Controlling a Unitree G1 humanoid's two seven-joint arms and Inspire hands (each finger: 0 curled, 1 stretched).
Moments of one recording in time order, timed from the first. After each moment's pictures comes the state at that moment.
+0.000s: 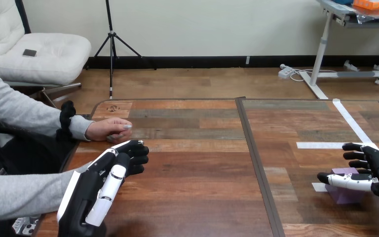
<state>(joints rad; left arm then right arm) 0.28 0.11 0.05 0.11 -0.17 -0.48 -0.30 -0.40 -0.52 -0.09 1.15 -0.18 -0.38 -0.05</state>
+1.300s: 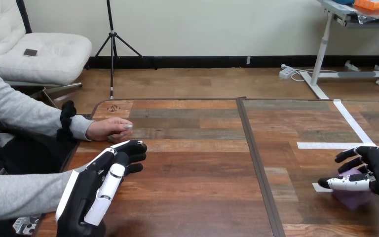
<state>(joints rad) 0.27 0.11 0.05 0.11 -0.18 -0.48 -0.31 -0.41 -0.56 0.01 1.14 -0.30 -0.35 -0.12</state>
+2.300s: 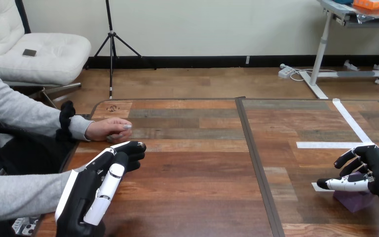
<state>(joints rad) 0.27 0.11 0.06 0.11 -0.18 -0.48 -0.31 -0.40 -0.57 0.03 1.14 -0.33 -0.39 -0.17</state>
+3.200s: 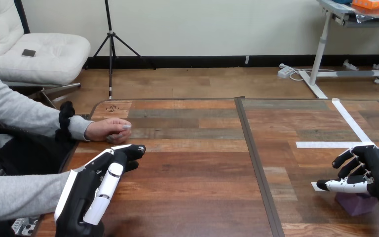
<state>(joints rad) 0.27 0.11 0.06 0.11 -0.17 -0.48 -0.29 -0.38 -0.57 0.03 1.14 -0.32 -0.45 -0.18</state>
